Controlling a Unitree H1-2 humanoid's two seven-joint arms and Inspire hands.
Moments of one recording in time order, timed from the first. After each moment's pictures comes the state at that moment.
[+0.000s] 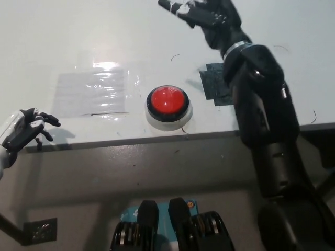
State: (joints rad) left_arm -0.36 0.46 0.13 0.07 -0.11 0.26 -0.23; right_arm -1.04 0.08 -0.16 0.50 0.24 0.27 0.03
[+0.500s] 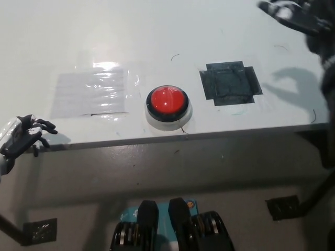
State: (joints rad) left_arm -0.34 0.46 0.14 0.07 -0.11 0.26 -0.23; right_arm -0.80 -0.21 -0.20 0.15 0.25 0.37 0.05
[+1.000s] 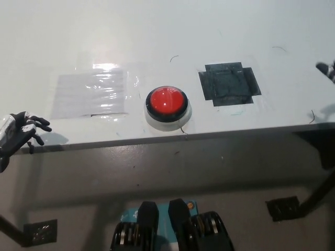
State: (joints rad) left_arm -0.33 0.46 0.17 0.05 -0.11 0.27 -0.23; right_arm -0.50 -0.26 -0.32 -0.01 0.30 0.42 0.05
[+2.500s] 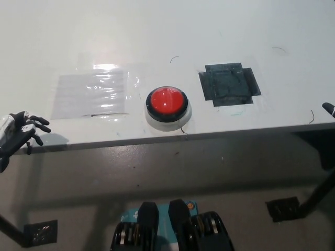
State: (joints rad) left_arm -0.33 0.45 0.18 0.04 -0.12 0.26 -0.23; right_arm -0.39 -0.24 -0.34 0.00 0.27 0.40 0.01
